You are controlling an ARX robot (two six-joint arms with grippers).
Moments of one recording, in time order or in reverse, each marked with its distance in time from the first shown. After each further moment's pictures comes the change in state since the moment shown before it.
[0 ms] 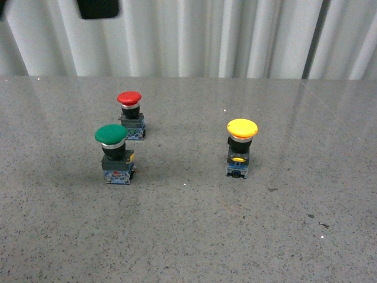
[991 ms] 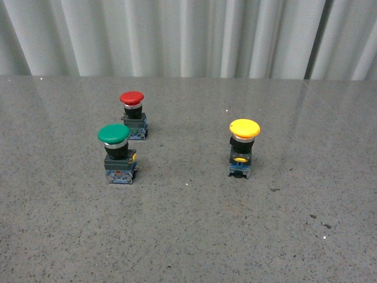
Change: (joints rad) left arm 0.422 -0.756 -0.621 -0.087 0.411 0.022; right arm 0.000 0.000 0.000 0.000 0.000 0.000
